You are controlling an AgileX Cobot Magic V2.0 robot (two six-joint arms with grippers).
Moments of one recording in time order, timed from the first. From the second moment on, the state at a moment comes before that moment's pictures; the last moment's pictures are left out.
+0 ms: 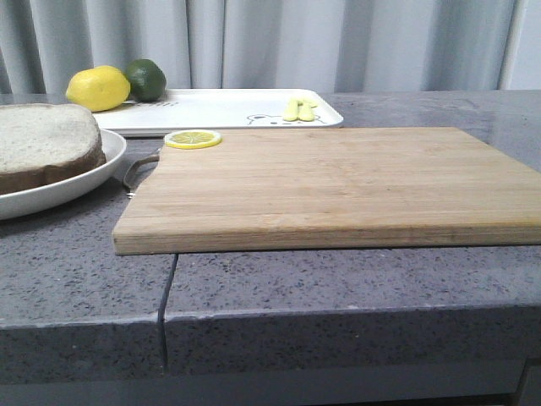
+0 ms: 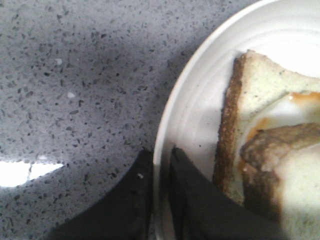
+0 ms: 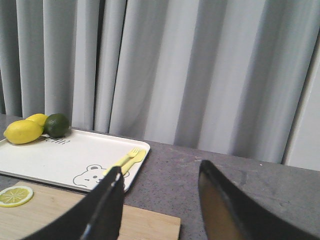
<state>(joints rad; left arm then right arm) 0.19 1.46 -0.95 -0.40 0.75 0.19 0.99 0.42 -0.51 1.66 -0.77 -1.82</state>
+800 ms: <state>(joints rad) 0.20 1.46 -1.01 -0.47 0.82 0.19 0.99 0.42 -0.51 1.66 -0.77 -1.82</state>
